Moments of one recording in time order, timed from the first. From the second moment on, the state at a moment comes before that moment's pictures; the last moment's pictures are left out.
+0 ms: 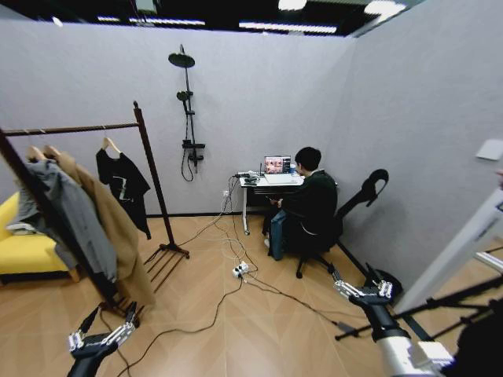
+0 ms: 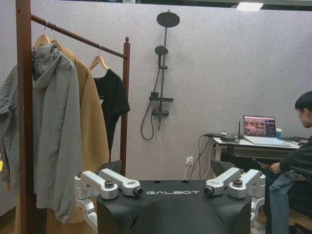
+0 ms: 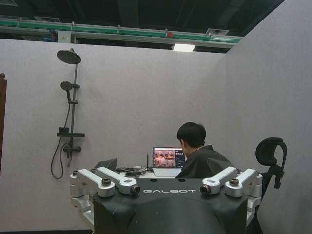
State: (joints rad) left arm 1.83 -1.30 -0.87 -2.29 -0.49 -0.05 0.04; right arm -1.69 1.27 0.84 2.34 0.40 0.05 0.07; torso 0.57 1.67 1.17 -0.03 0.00
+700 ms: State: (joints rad) left arm 1.83 -1.30 -0.87 -2.29 -0.49 -0.05 0.04; right arm -1.69 1.27 0.84 2.34 0.40 0.05 0.07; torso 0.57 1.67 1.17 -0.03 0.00
